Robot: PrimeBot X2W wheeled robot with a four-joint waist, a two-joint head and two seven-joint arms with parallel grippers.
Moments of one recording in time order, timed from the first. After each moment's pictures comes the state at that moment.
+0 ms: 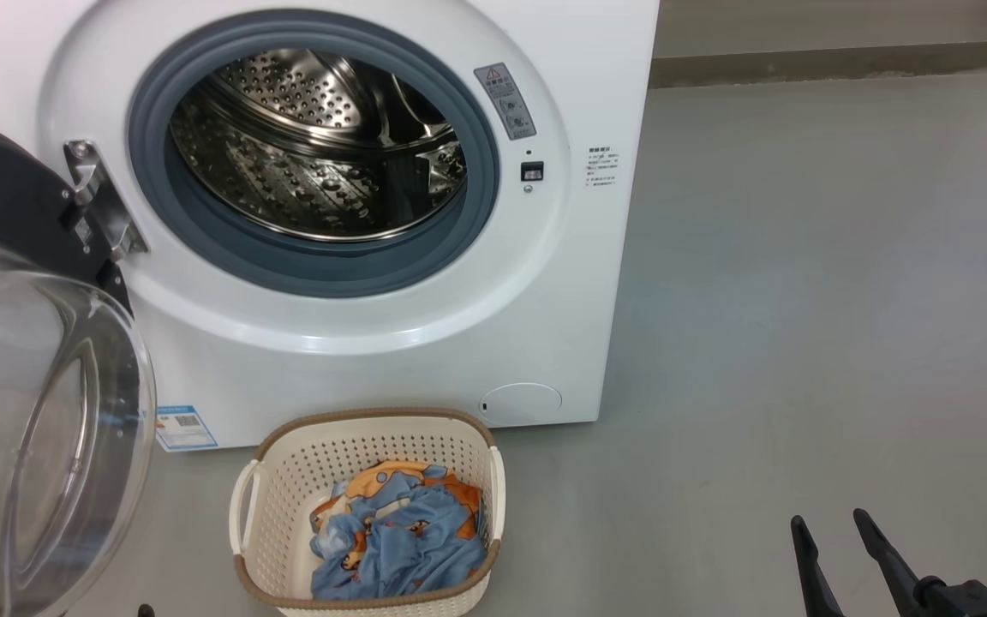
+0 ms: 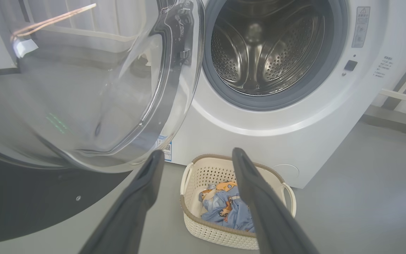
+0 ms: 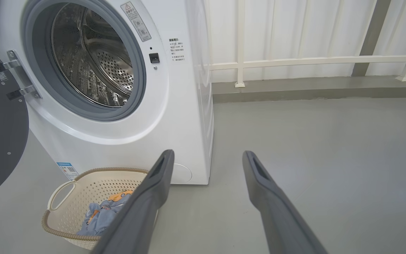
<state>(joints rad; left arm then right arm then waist) 0.27 0.05 0.15 0.09 -0.30 -0.13 -0.25 0.16 -0.06 -0.07 0.10 0.15 0.13 -0.25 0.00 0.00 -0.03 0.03</state>
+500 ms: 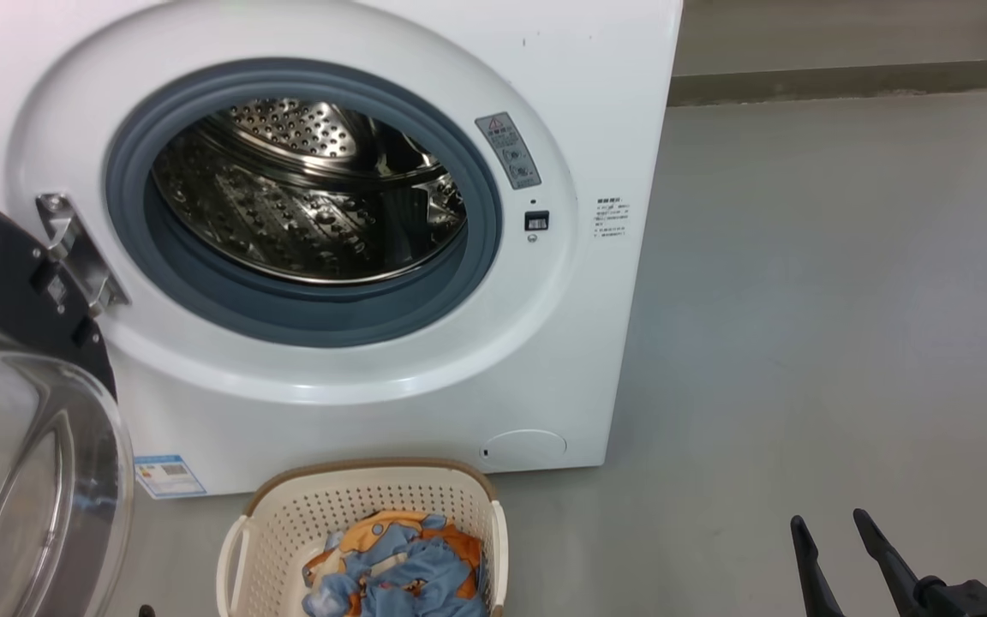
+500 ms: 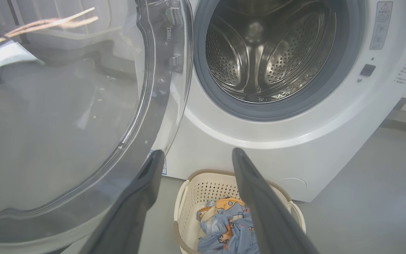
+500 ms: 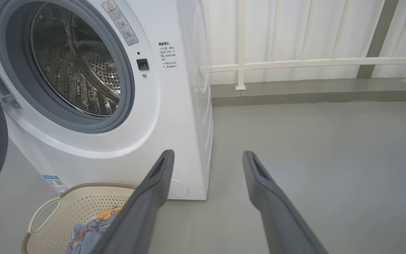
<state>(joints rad) 0.27 0.04 0.16 0.09 -0.28 -0.13 -0.25 0.16 -0.05 -0.07 0.10 0.15 0.13 -0.25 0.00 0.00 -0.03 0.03</state>
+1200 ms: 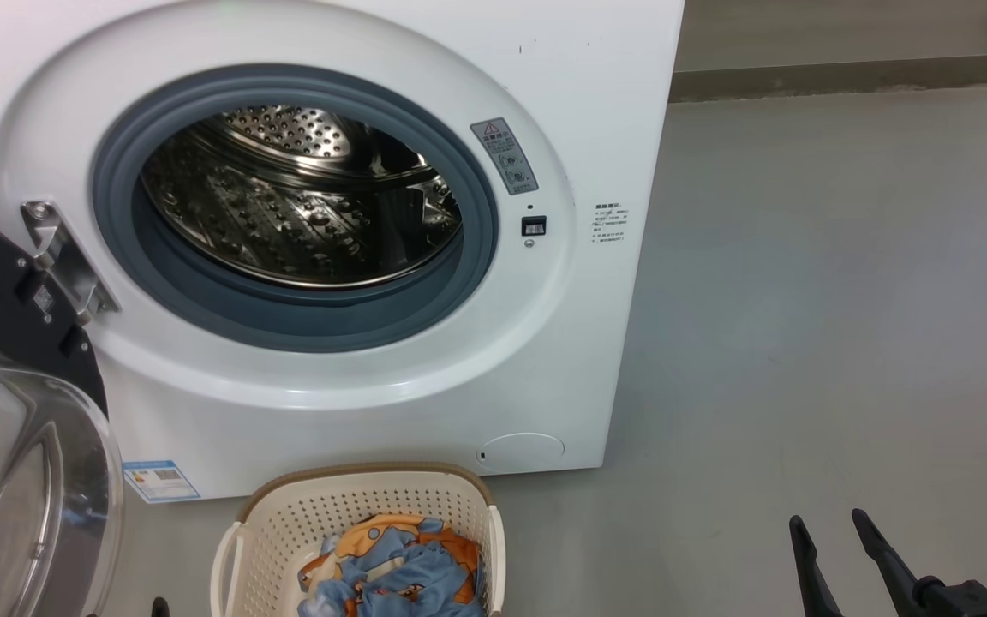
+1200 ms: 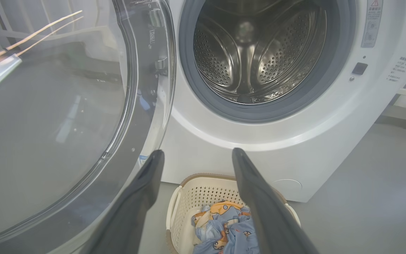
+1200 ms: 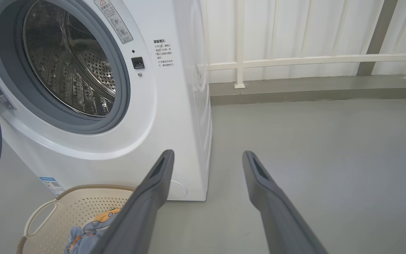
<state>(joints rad) 0.27 0.04 0.13 0.07 -0.27 -0.13 -0.25 0.16 -0.05 -0.07 0.10 0.15 0.13 -0.25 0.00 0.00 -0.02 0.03</state>
